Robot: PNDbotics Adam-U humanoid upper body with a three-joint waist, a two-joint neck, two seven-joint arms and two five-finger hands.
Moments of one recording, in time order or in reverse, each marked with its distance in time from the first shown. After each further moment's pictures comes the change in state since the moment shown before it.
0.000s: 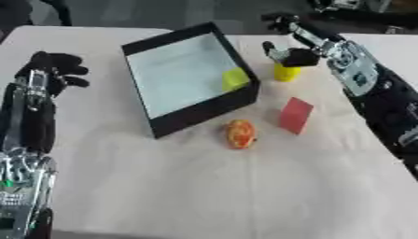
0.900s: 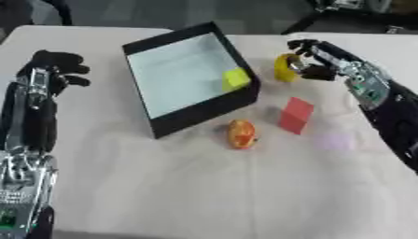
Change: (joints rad) left arm 0.000 0.000 0.005 0.000 0.000 0.001 0.002; right arm 0.017 -0.006 -0.022 0.174 0.103 0.062 0.006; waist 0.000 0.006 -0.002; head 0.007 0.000
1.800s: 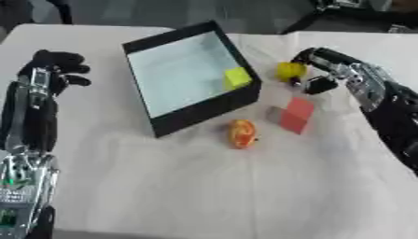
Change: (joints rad) left arm 0.000 0.000 0.000 0.000 0.000 0.000 0.000; right arm -0.010 0.011 -0.013 0.016 0.142 -0.014 -0.031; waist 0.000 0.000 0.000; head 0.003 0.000
